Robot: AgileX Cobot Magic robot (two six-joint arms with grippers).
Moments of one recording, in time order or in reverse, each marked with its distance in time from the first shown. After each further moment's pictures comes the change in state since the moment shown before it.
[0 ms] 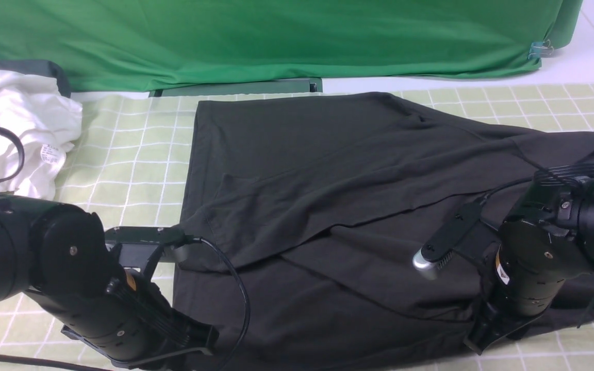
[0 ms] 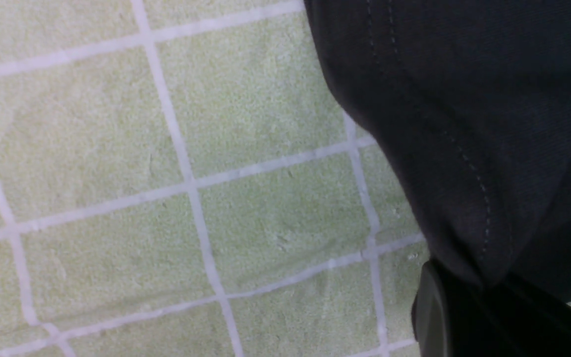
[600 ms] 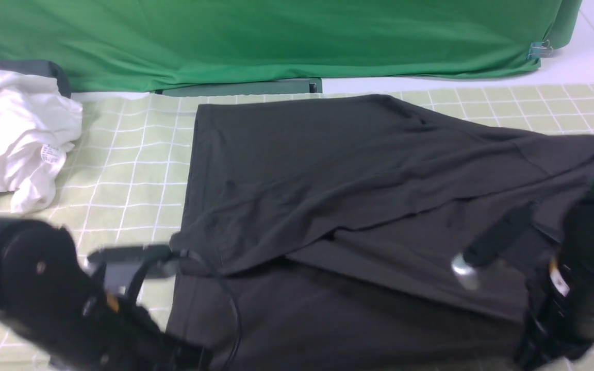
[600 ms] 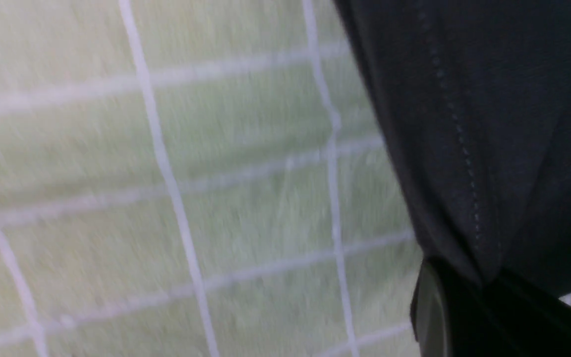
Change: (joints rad) right arm 0.000 -0.247 0.076 0.155 0.234 -0.022; left arm 0.000 -0.119 0.094 -0.126 0.069 0.016
